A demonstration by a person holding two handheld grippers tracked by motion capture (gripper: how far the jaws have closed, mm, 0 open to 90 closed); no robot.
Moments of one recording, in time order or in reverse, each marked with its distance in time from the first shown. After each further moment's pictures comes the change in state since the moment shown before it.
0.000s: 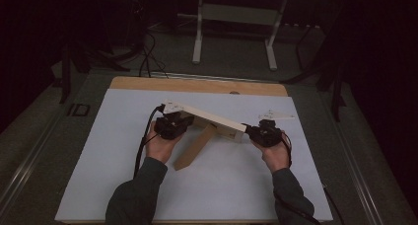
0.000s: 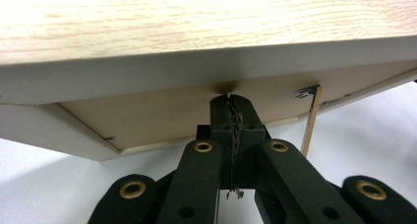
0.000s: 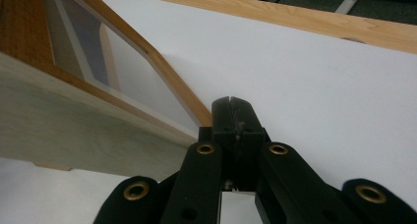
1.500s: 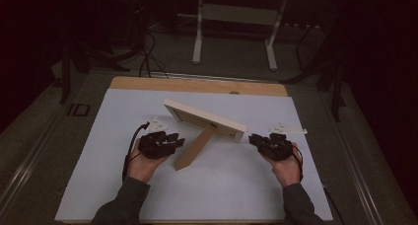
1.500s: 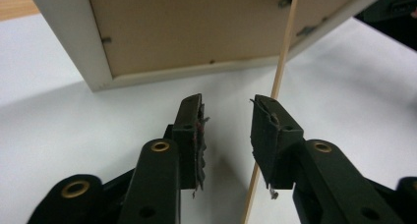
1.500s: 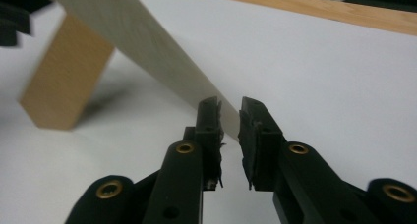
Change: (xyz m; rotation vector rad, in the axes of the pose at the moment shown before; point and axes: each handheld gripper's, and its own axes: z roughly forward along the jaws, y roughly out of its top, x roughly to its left) left arm 0.008 -0.048 -0.033 0.049 -0.069 -0.002; right arm -0.001 -0.030 -0.033 -0.004 -0.019 -0.007
